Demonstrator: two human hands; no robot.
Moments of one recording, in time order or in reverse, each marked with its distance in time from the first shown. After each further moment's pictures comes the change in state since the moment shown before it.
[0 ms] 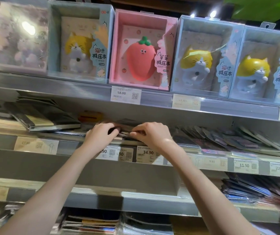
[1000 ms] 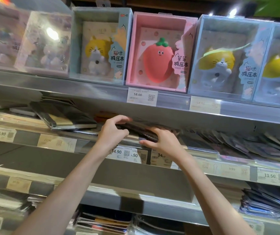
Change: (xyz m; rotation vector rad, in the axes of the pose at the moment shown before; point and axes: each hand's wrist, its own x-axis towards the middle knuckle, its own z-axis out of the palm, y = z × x) left_hand -0.012 0.003 -0.017 -0.591 0.120 -0.074; right_hand 0.004 0.005 0.034 0.341 -0.021 0.042
